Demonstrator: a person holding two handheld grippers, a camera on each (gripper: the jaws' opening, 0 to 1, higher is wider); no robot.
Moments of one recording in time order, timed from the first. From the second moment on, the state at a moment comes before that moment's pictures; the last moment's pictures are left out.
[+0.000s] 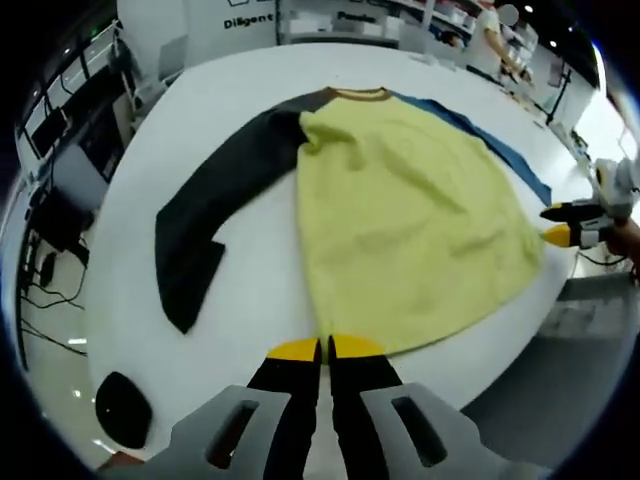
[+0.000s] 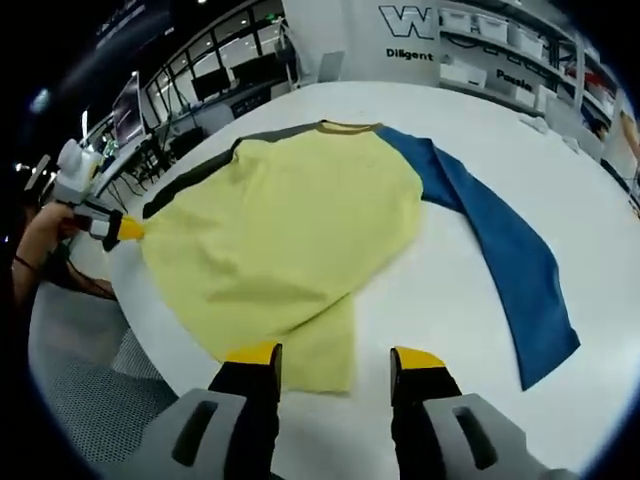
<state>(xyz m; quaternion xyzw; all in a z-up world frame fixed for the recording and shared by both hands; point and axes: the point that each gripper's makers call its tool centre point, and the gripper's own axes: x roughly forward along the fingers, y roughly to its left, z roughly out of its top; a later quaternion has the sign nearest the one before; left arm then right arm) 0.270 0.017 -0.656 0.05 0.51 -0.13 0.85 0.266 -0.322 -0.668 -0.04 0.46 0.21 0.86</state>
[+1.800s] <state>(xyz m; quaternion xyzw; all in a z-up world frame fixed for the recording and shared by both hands) 0.230 0.000 -0.669 0.04 0.52 -0.15 0.84 0.235 -0.357 -0.676 -0.10 0.54 0.12 0.82</state>
